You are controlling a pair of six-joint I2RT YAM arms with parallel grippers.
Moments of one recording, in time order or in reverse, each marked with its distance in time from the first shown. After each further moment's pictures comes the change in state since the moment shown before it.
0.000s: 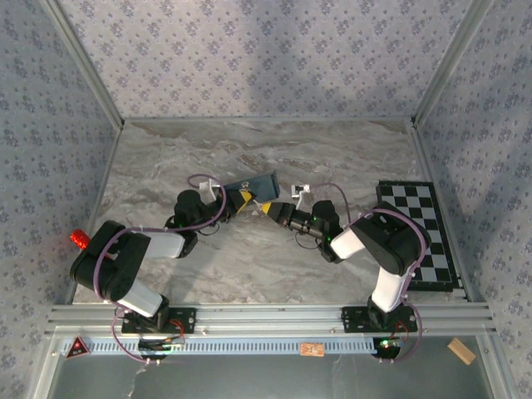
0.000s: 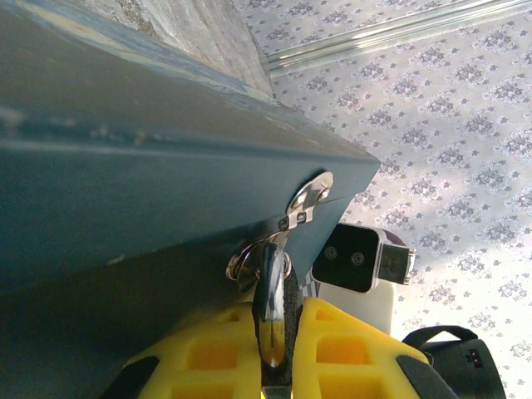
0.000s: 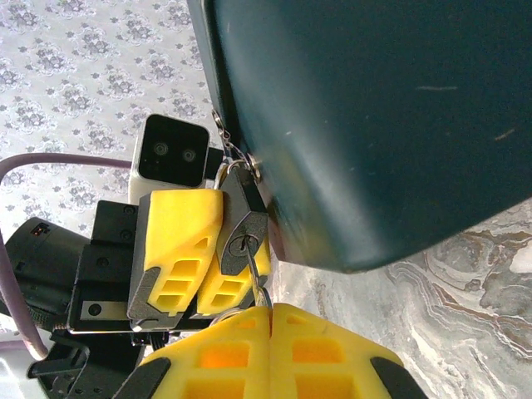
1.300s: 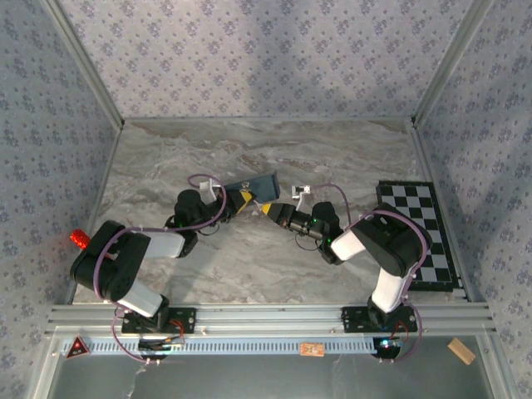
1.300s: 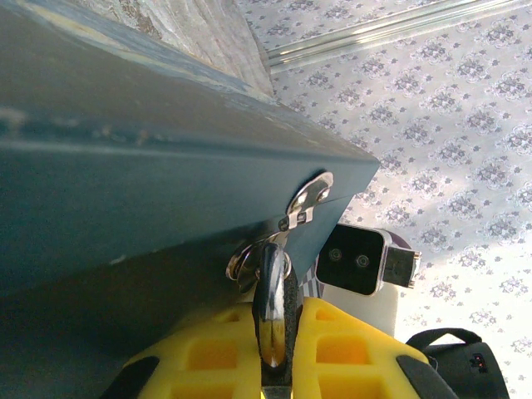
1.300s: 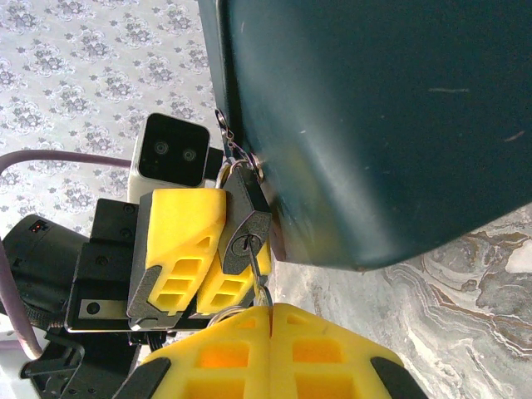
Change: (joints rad) left arm 0.000 0.000 0.004 -0.008 0.008 0.006; right arm 0.017 -0.013 -0.012 0.000 0.030 -0.015
